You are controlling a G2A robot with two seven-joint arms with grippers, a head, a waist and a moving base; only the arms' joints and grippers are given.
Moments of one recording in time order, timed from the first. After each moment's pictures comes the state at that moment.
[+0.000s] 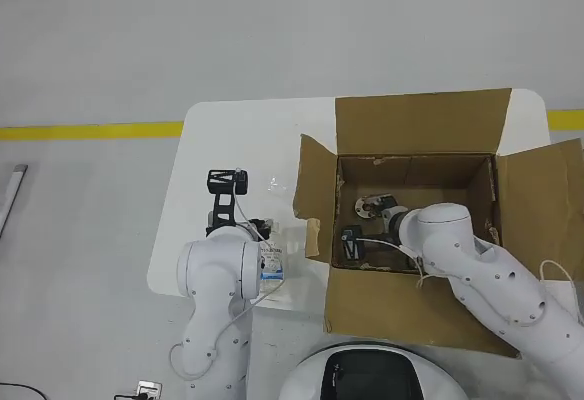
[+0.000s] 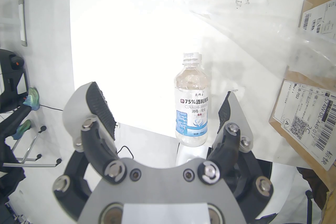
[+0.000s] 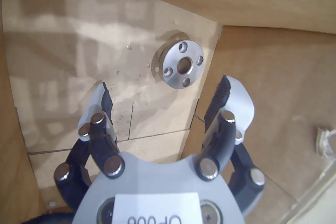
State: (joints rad) left arm 1.01 -1.64 -1.33 -1.95 1.84 0.03 -1.52; right arm -0.84 -1.17 0.95 -1.65 -1.83 -0.90 0.77
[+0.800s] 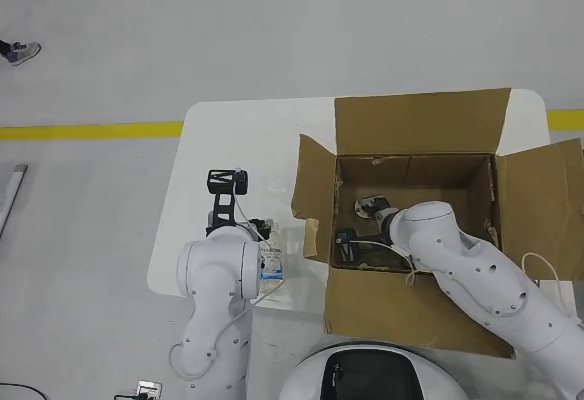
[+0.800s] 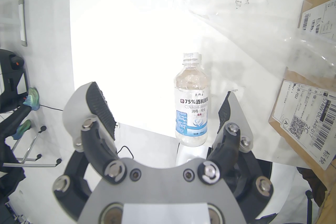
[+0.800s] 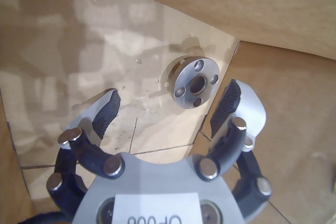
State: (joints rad) left arm 1.01 -1.64 -1.33 -1.95 1.84 0.03 -1.52; right arm -0.79 -1.20 0.89 -1.55 -1.86 -0.92 0.73
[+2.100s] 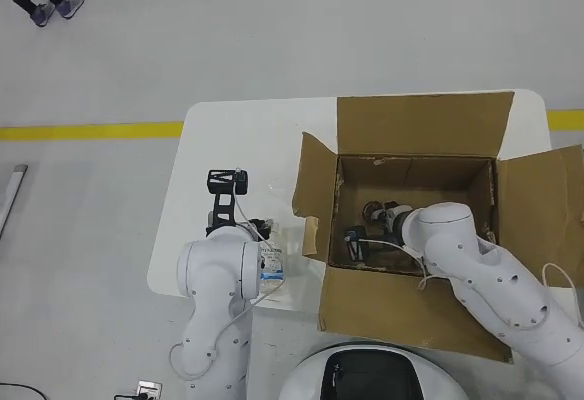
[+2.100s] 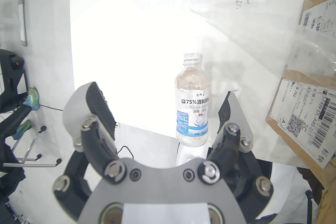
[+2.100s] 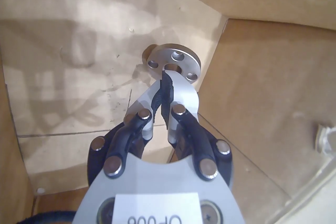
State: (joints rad) left arm 1.01 -1.64 -1.33 -1.95 1.84 0.03 -1.52; right arm -0.88 -1.19 1.01 -1.70 -1.86 -0.96 0.82
